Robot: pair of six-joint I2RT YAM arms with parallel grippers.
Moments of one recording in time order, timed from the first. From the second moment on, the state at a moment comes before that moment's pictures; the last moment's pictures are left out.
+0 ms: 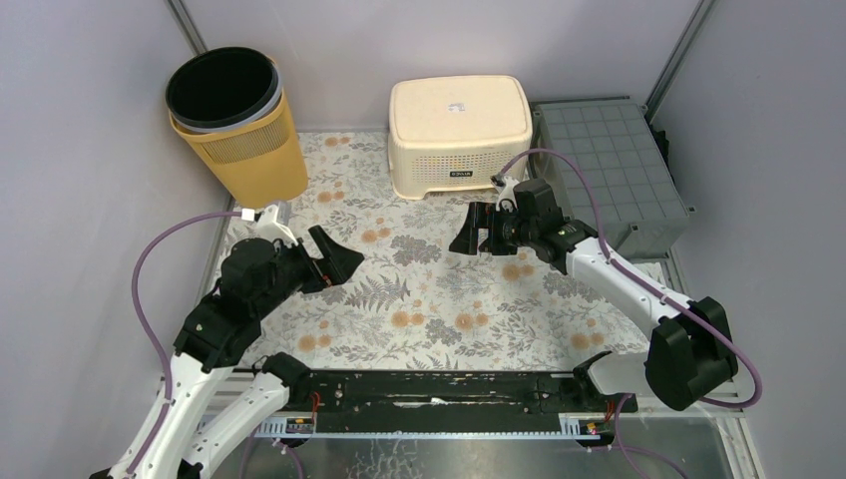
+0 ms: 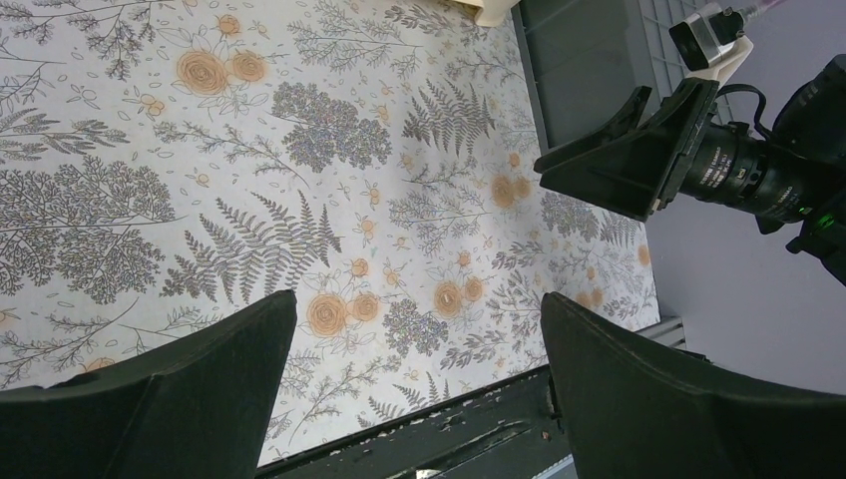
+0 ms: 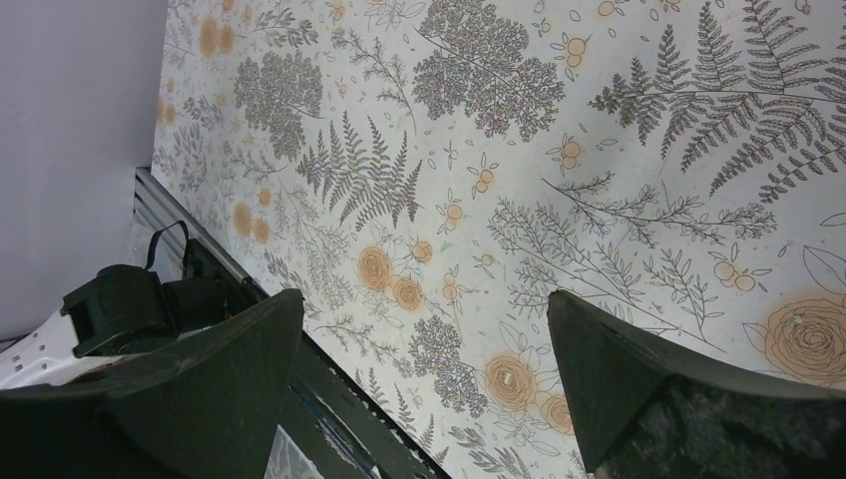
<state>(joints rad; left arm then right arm) -0.47 0.59 0.93 -0.76 0.05 -0.69 0.50 1.33 0.93 -0.29 -0.41 0.52</state>
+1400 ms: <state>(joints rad) -0.47 0.48 0.82 -0.66 0.06 -0.69 0.58 1.14 0.80 -0.14 -0.47 0.40</state>
